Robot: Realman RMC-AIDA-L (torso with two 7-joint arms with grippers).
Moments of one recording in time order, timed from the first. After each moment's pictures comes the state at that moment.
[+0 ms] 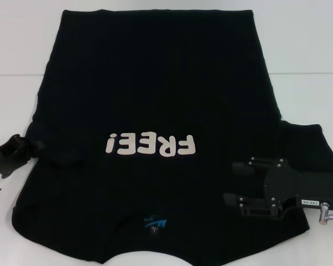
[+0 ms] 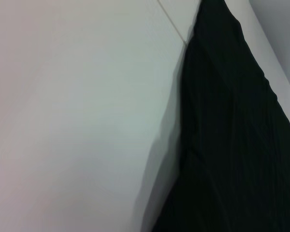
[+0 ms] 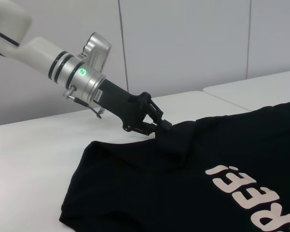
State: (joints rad) left arm -0.54 -1.97 0.40 0.40 2.14 1.01 -2.36; right arm 0.50 2.07 -0.82 -0.57 -1.94 -1.48 1.11
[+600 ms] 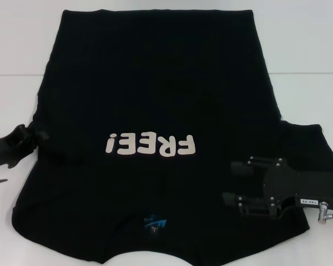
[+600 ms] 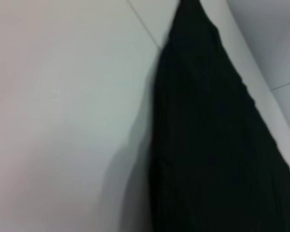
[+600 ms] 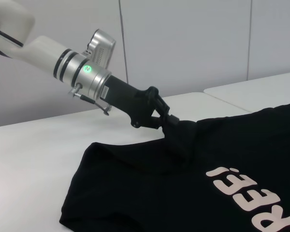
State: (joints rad) left arm -0.55 -1.98 0.40 0.41 2.09 1.02 -2.34; right arm 0.51 2.08 -0.82 -0.57 -1.94 -1.48 1.11
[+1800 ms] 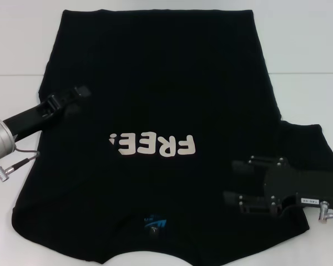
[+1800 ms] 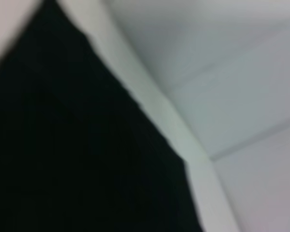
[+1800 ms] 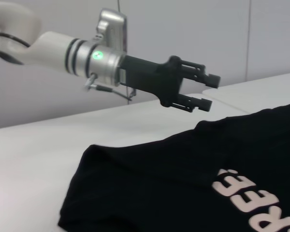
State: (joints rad) left arm -0.60 -2.04 0.40 0.40 1.88 1.13 -2.04; right arm 0.50 2.08 -0.81 -0.57 -1.94 -1.49 1.11
